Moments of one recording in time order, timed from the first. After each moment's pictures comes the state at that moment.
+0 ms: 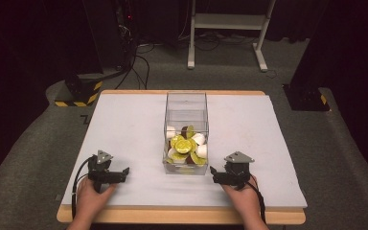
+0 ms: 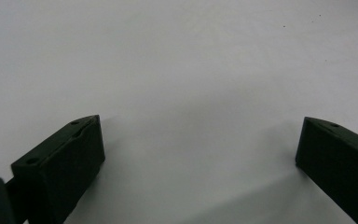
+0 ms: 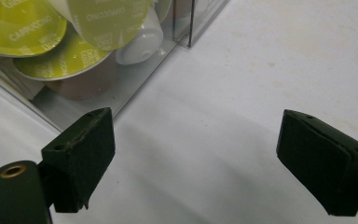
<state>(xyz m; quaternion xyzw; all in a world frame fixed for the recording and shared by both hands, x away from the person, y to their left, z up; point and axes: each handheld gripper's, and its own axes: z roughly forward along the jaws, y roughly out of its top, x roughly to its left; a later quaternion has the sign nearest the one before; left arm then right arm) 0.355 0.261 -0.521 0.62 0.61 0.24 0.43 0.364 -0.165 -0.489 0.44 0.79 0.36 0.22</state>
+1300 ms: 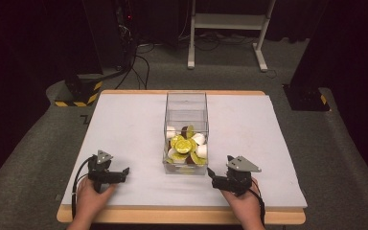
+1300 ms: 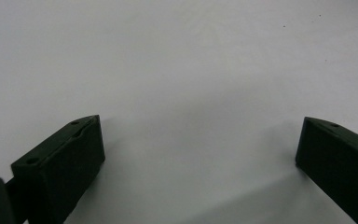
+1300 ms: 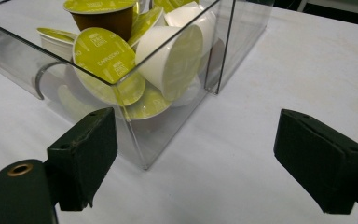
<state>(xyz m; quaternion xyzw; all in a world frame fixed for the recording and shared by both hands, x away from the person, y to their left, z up) 0.355 0.261 -0.521 0.62 0.61 0.24 0.43 0.333 -0.160 -0.461 0.40 0.77 0.44 0.23</state>
